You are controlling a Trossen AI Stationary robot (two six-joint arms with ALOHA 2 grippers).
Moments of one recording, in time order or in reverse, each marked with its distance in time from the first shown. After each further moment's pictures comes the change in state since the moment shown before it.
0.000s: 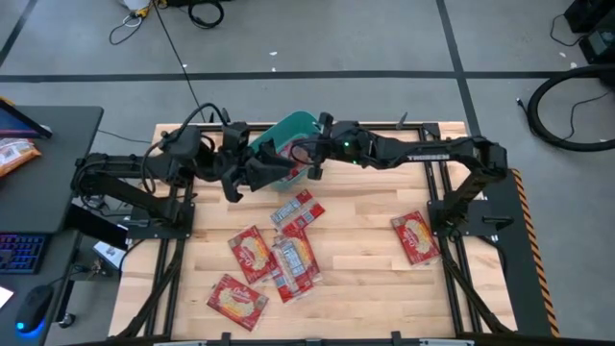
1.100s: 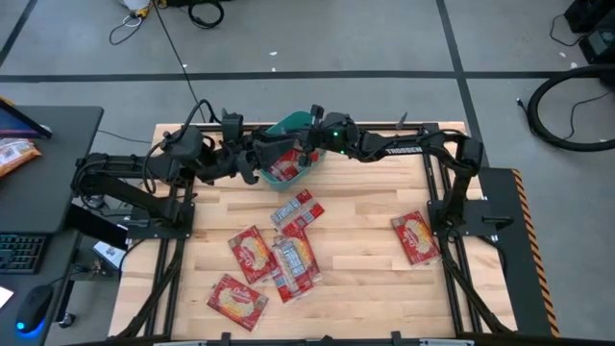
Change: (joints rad) left arm 0.000 0.003 0.000 -0.023 -0.362 0.045; right arm -0.134 0.191 -0.001 0.283 -0.108 -0.077
